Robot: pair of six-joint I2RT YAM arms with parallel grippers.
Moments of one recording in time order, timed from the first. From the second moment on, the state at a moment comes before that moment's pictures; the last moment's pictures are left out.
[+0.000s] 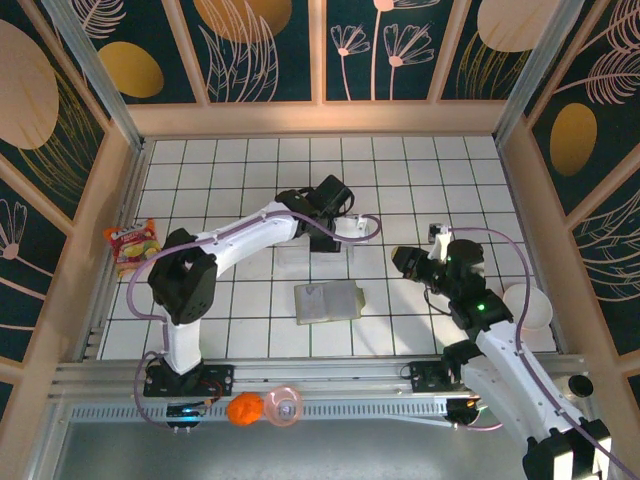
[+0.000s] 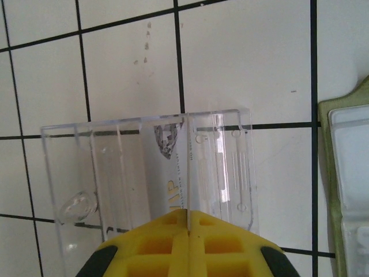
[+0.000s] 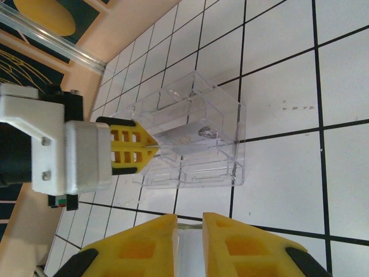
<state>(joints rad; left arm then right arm) -0.81 1.92 1.56 -0.73 0.04 0.84 0.32 0.63 0.41 -0.22 -0.37 0.70</state>
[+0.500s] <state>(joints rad) -0.81 1.96 1.56 -0.71 0.00 0.84 0.30 0.64 0.41 -0.19 -0.40 0.70</state>
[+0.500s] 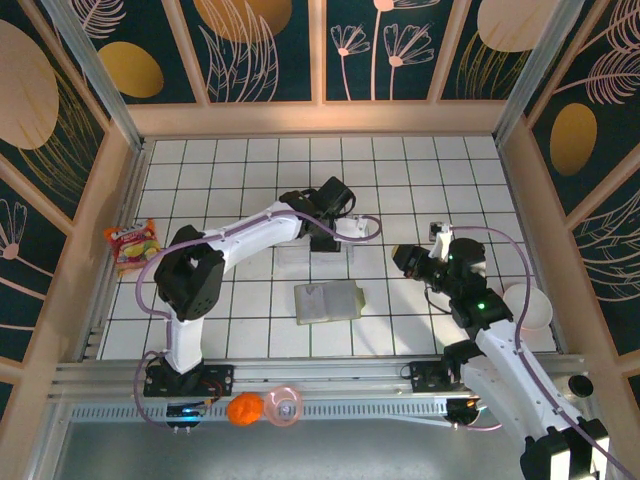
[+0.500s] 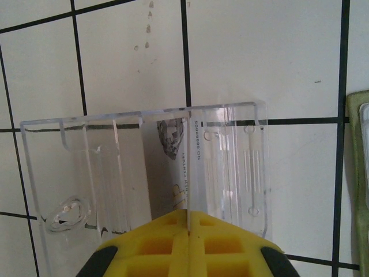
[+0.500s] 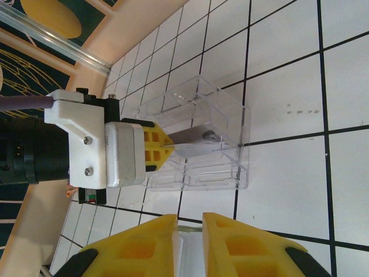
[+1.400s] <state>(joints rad) -0.81 1.56 1.38 -0.23 -0.11 0.45 0.43 0.75 0.37 -0.13 -0.43 0.68</state>
